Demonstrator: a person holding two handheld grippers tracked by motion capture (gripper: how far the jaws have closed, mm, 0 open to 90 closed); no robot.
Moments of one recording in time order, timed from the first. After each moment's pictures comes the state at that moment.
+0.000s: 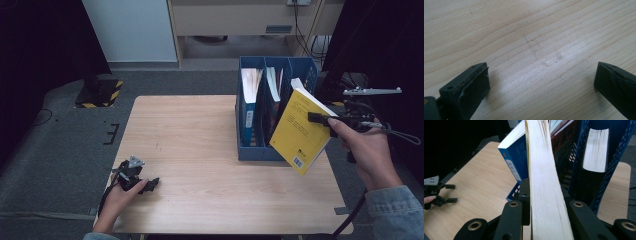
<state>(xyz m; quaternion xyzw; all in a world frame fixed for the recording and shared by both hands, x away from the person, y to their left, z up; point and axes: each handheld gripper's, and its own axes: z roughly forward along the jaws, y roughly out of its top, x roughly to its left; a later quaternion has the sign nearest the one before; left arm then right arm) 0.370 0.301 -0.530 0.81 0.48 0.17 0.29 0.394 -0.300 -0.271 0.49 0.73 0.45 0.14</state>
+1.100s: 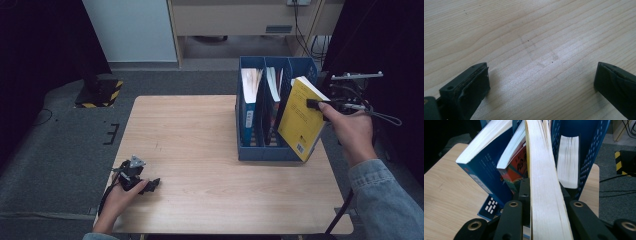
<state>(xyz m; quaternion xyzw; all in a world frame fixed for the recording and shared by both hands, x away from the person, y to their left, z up) 0.371 0.298 -0.530 0.81 0.48 0.17 0.29 0.441 -0.289 -0.271 0.54 0.72 0.39 0.20</state>
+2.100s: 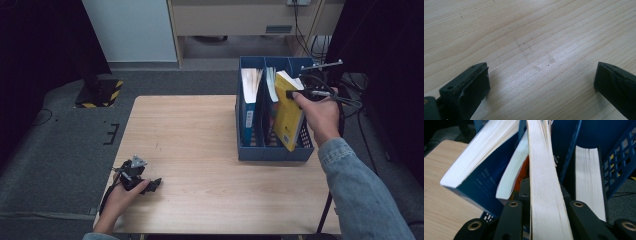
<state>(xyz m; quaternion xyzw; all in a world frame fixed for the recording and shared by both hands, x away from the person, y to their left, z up) 0.372 0.294 -0.530 0.82 0.47 0.17 0.29 0.492 -0.239 -0.280 0.54 0.73 0.35 0.22</state>
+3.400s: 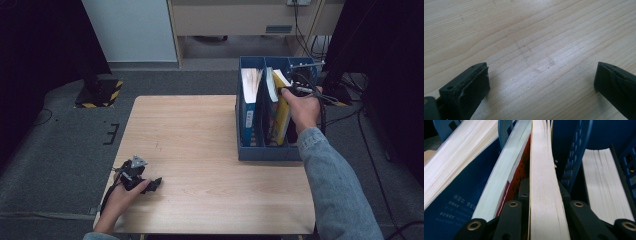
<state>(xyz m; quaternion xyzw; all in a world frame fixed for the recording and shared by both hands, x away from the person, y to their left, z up) 0.372 0.293 -0.531 0.81 0.47 0.17 0.30 0.538 -0.223 -0.315 0.58 0.70 0.35 0.23</state>
